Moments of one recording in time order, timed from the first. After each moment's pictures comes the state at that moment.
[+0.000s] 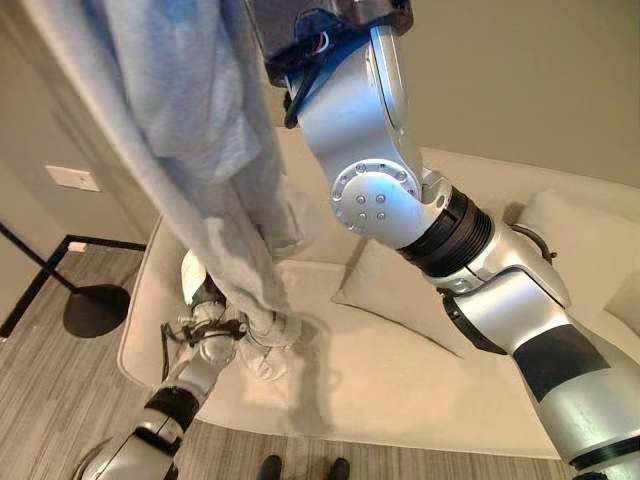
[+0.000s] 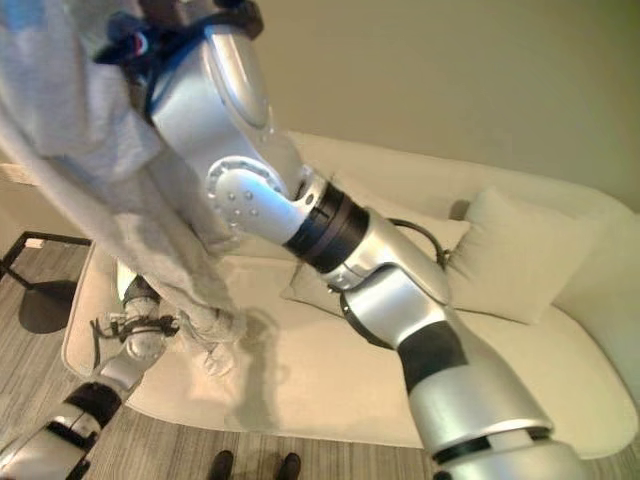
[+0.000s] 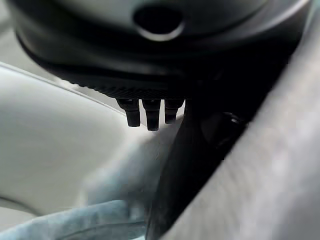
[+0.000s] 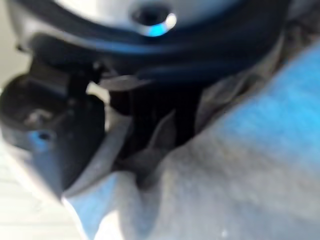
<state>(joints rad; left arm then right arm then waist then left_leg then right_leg) -0.55 0.44 -0.47 0.82 0.00 -0.25 0.71 -1.54 -0.19 0.68 0.12 1.32 -0.64 -0.24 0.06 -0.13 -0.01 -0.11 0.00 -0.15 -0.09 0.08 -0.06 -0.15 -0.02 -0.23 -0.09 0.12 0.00</state>
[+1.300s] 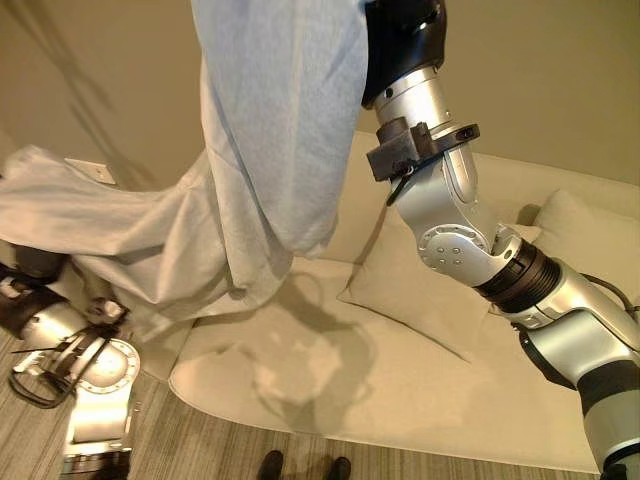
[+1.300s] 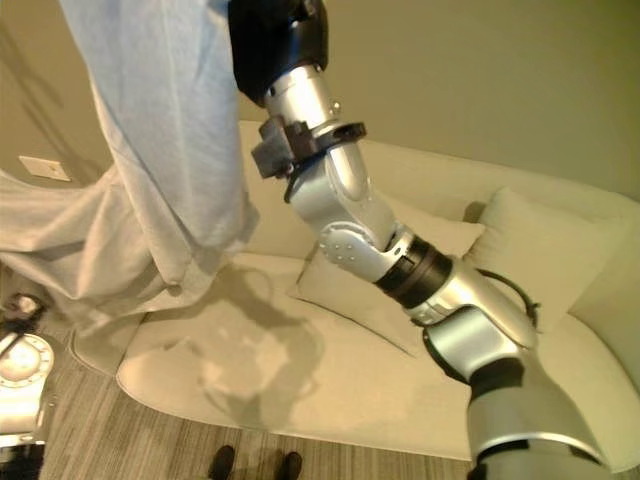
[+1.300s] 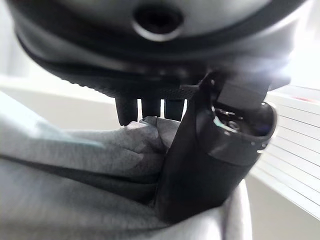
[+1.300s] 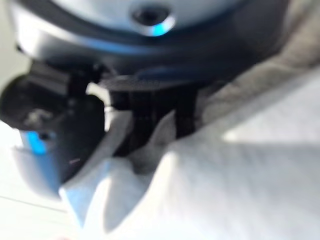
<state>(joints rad) 0.03 0.56 0.36 -0.23 0.02 -0.30 0.97 -1.23 -0.68 0.83 0.01 1.23 -0.46 -0.21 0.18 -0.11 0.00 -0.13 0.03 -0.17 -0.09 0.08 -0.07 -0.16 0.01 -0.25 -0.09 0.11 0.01</state>
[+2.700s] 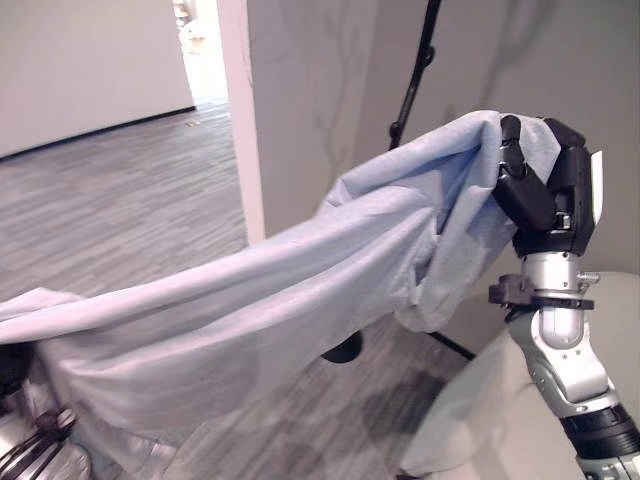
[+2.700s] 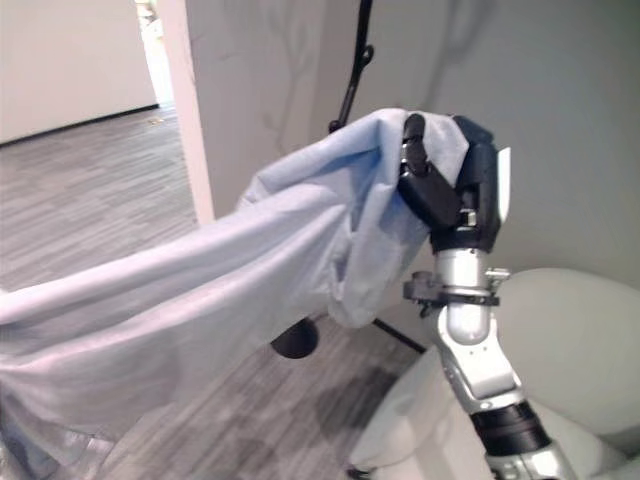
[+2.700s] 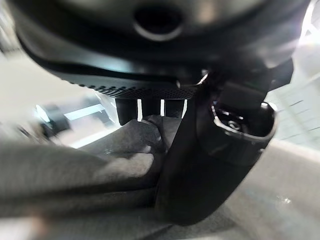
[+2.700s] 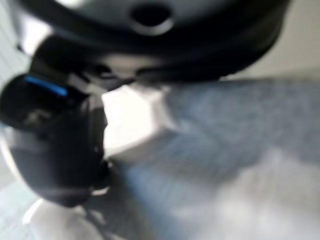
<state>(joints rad) 0.36 0.41 0.45 -0.14 0.20 -0.24 0.84 -0.30 -0.71 0.13 -0.13 0.46 -0.36 -0.42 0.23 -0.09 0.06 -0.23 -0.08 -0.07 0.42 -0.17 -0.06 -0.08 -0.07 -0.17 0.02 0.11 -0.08</state>
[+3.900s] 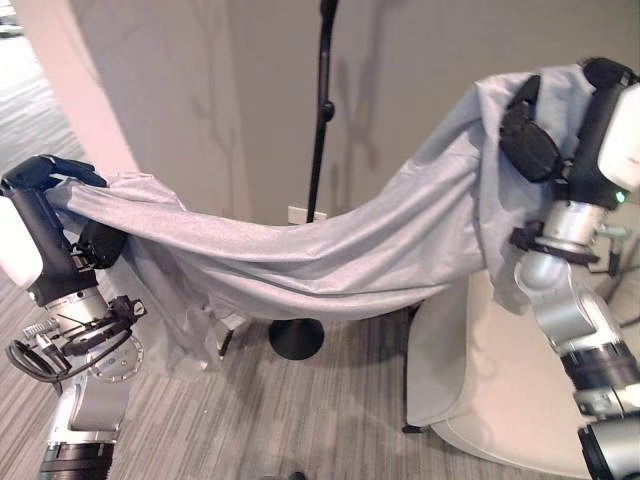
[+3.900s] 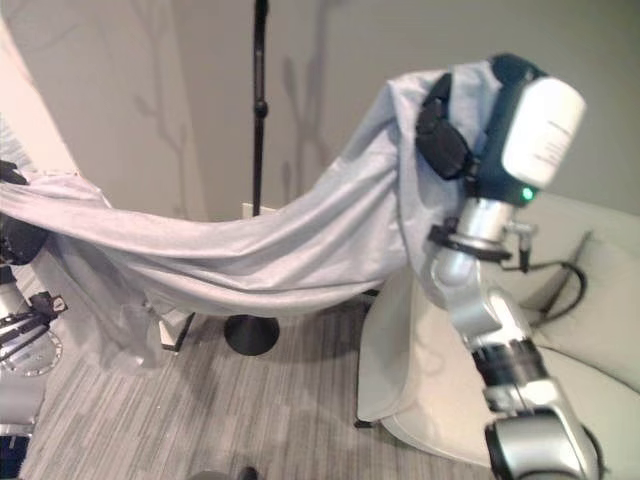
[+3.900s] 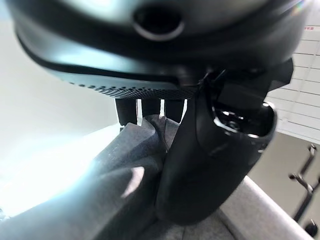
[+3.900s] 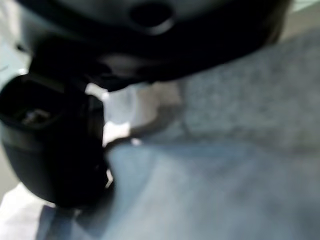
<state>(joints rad) -0.10 0.63 0.18 -0.02 0.35 -0.19 0.79 -0.66 -0.74 0.21 0.23 -0.43 0.04 -0.83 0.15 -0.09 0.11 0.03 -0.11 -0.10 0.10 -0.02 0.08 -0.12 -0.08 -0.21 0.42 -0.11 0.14</state>
